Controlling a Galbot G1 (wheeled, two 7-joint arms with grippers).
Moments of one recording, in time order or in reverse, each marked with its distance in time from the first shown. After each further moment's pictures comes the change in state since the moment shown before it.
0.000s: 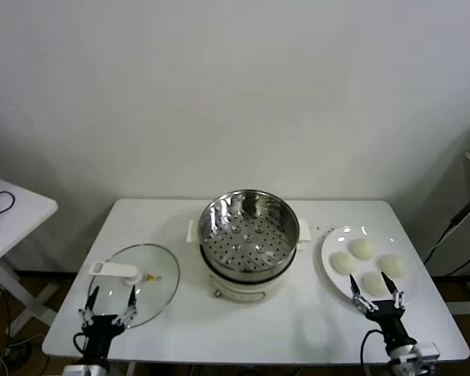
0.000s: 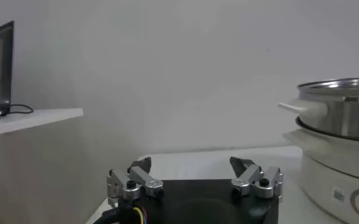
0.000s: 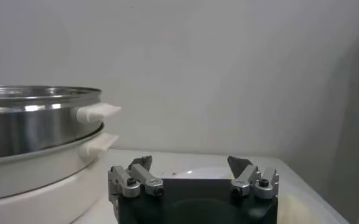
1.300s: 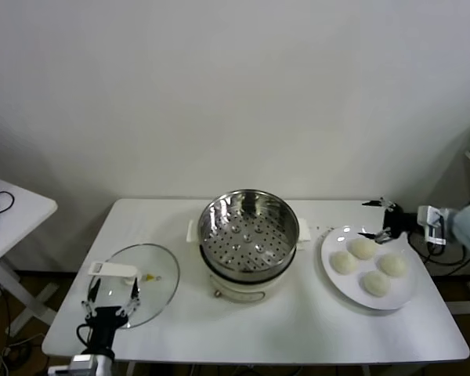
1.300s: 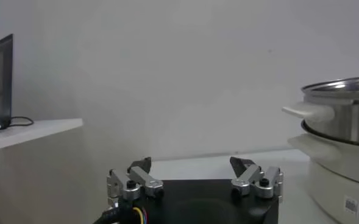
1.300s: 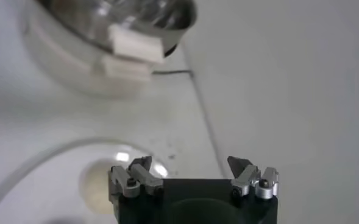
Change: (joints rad) left arm -0.036 0.009 0.035 -0.005 0.049 0.023 -0.063; right arm 1.316 -0.685 -0.963 -0.612 -0.363 -0.012 -0.931
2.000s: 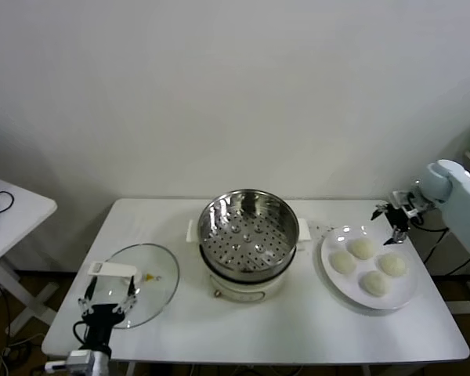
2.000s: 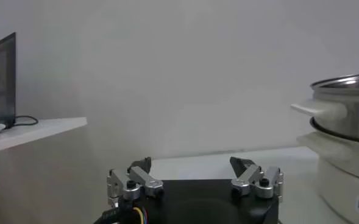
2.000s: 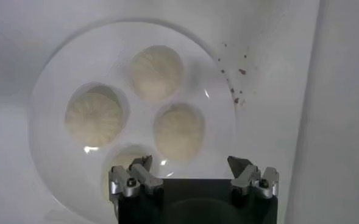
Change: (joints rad) left arm -0.007 0.007 -0.017 -0.002 -0.005 0.029 -0.002; right arm 0.306 0.297 -0.342 -0.431 -0.295 0.090 -0.168
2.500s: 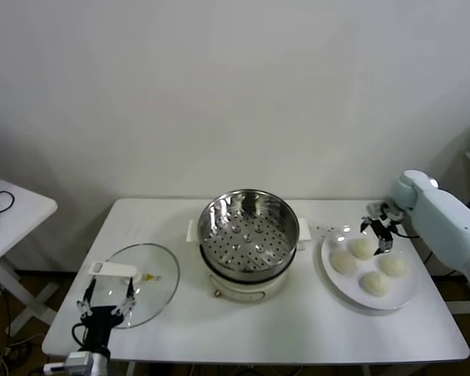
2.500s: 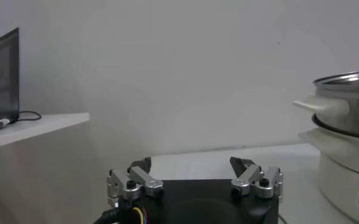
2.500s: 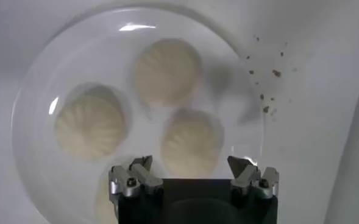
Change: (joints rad) left arm 0.006 -0.006 0.000 -0.002 -0.006 0.010 -0.001; right arm -0.064 0.115 0.080 -0.127 -0.170 0.033 0.023
